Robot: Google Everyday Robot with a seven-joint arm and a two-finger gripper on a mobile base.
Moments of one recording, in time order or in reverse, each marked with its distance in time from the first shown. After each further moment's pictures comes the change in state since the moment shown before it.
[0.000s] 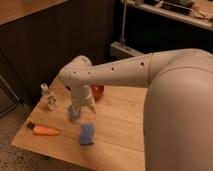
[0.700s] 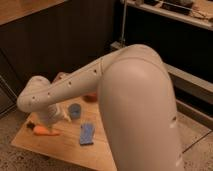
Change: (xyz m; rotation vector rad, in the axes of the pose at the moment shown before) arm 0.045 0.132 0.038 0.061 -0.035 -0.407
